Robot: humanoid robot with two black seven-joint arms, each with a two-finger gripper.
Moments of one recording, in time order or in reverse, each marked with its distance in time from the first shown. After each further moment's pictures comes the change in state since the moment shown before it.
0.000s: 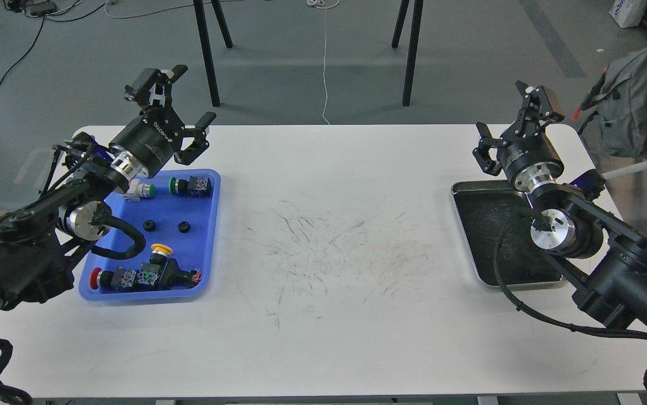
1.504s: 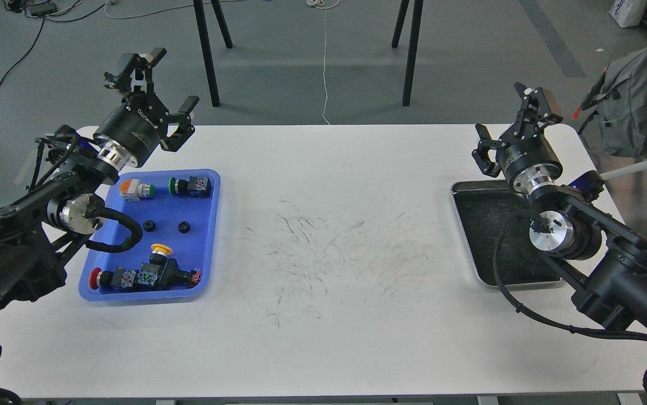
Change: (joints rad) left arm 0.023 0.043 -0.073 -0.102 0.004 0.096 0.000; right arm -0.005 0.006 -0.008 -0.005 -0.002 -0.002 0.007
